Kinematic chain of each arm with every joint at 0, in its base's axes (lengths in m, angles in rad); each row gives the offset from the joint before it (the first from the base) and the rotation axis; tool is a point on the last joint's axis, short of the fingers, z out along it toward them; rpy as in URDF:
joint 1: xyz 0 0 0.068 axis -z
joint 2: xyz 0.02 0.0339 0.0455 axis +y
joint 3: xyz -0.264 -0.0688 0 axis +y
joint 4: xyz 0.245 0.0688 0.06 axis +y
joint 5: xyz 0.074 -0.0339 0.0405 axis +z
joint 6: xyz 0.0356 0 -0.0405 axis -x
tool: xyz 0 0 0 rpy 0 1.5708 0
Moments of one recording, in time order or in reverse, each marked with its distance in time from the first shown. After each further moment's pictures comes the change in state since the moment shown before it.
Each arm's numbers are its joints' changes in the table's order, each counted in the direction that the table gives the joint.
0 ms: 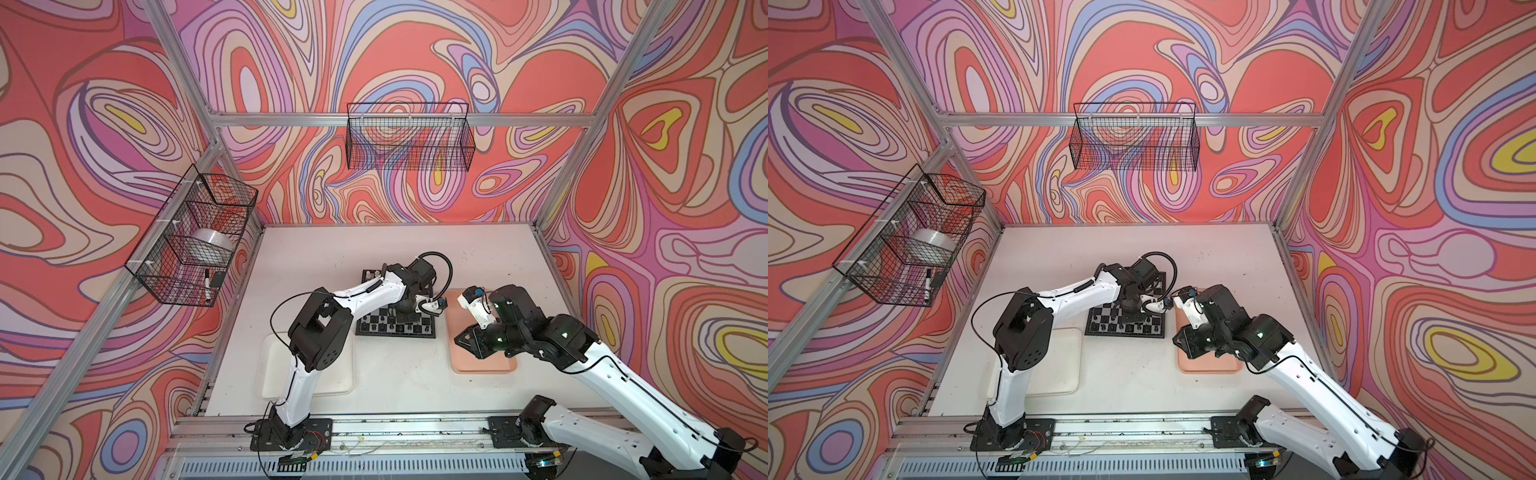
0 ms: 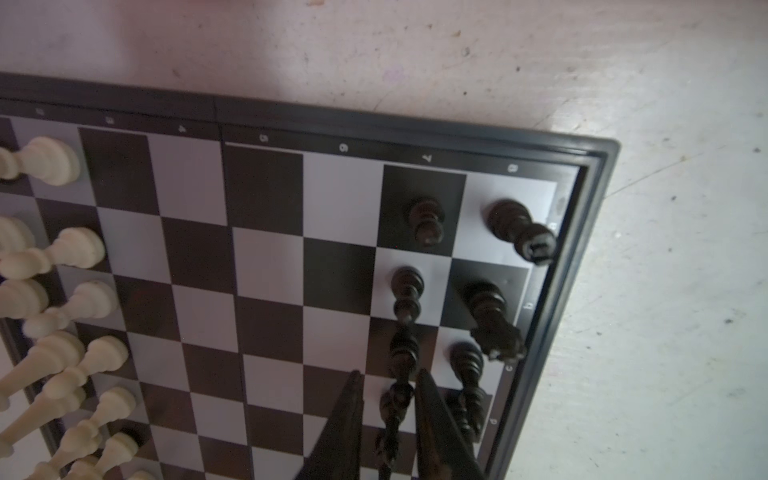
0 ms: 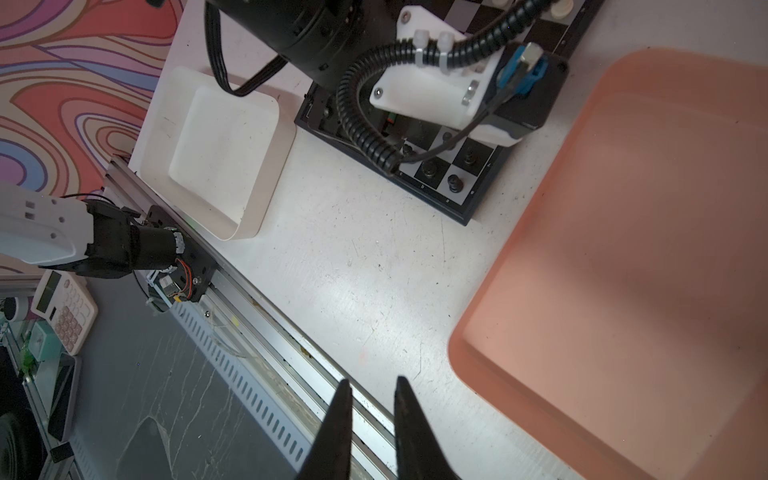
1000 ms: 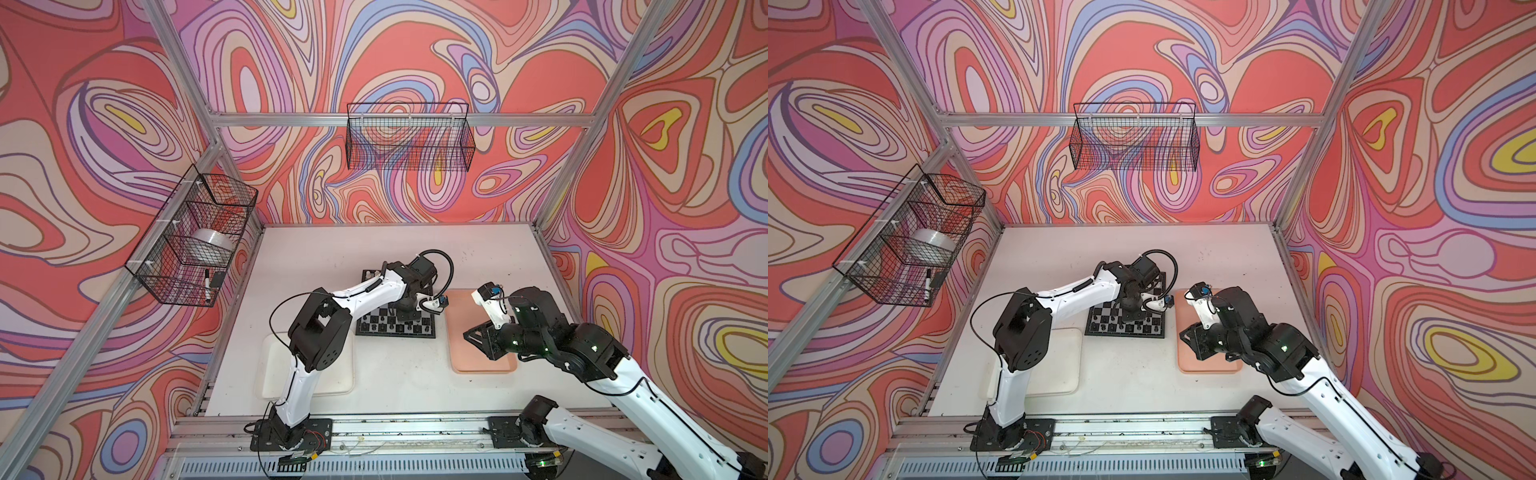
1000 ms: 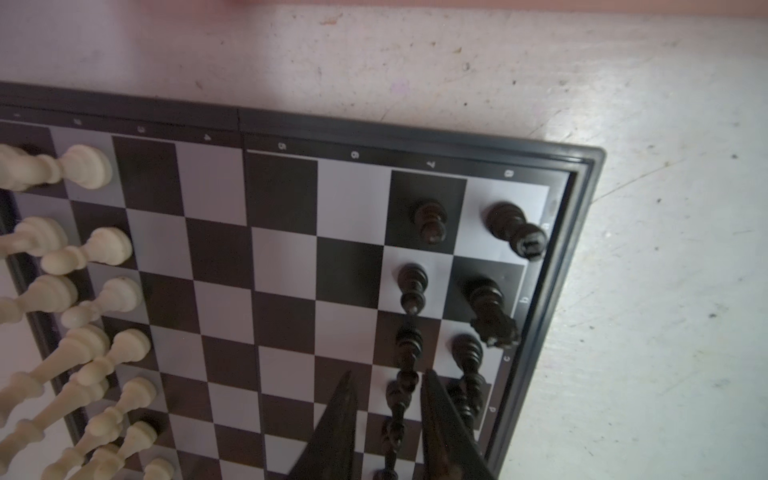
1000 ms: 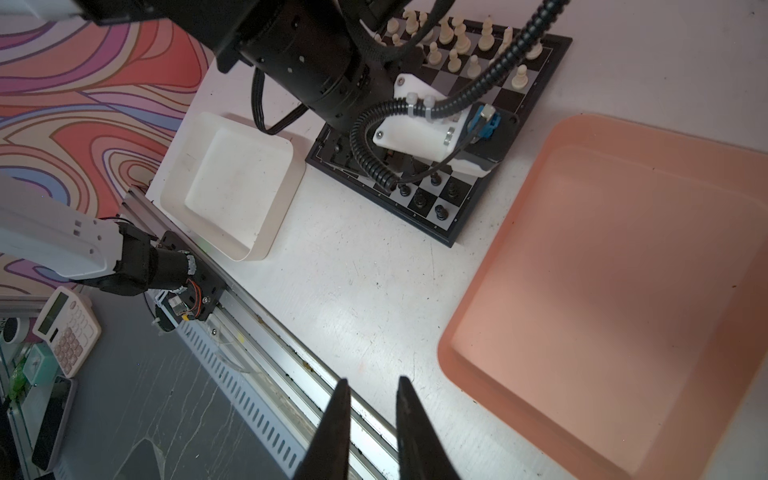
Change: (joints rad) left arm 0.001 0.000 -0.032 0.027 0.000 0.000; right arm 0.000 -0.103 -0.054 0.044 -0.057 -0.005
